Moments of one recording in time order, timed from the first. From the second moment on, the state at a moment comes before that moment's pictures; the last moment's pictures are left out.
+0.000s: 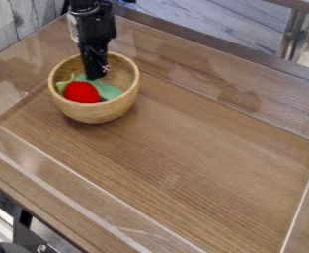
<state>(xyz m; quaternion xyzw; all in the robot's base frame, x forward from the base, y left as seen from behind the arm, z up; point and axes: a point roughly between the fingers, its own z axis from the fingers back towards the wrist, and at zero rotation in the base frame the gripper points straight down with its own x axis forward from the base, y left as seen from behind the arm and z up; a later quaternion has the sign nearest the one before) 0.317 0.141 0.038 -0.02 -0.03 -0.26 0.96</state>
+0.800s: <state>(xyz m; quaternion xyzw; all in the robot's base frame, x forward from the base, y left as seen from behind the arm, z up) 0.300 0.139 0.043 -0.05 -0.02 -0.18 0.98</state>
